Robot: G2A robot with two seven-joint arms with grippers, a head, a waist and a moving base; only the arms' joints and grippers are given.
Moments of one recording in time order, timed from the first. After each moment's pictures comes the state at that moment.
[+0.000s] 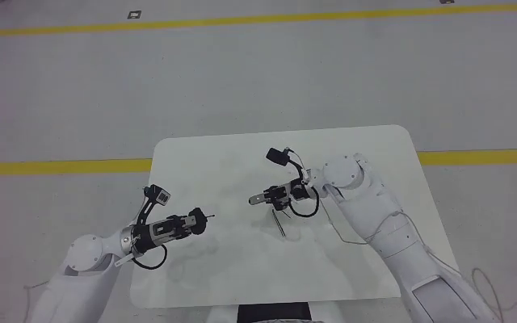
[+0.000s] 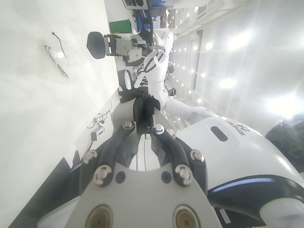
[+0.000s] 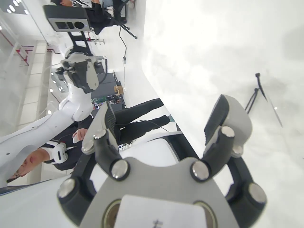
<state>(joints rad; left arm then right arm) 1.75 -0.93 -1.56 -1.66 -0.63 -0.34 -1.19 -1.01 -1.33 1.00 -1.34 -0.21 0.05 1.32</state>
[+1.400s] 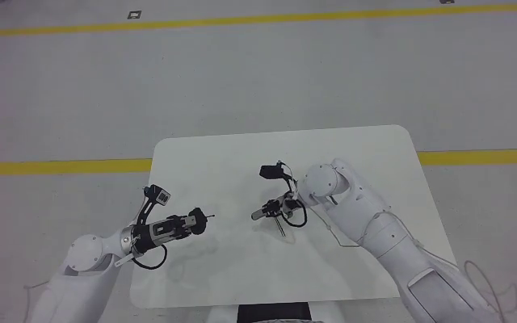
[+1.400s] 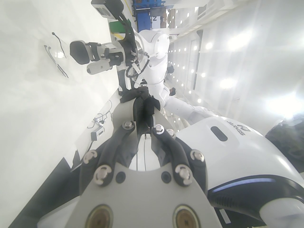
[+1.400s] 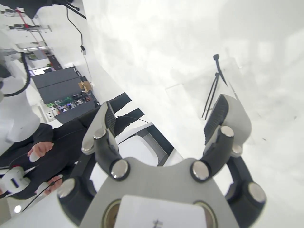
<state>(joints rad) 1.75 -0.93 -1.56 -1.66 -0.63 -0.34 -1.19 -0.95 -1.33 0.81 -1.28 -0.40 0.11 1.28</state>
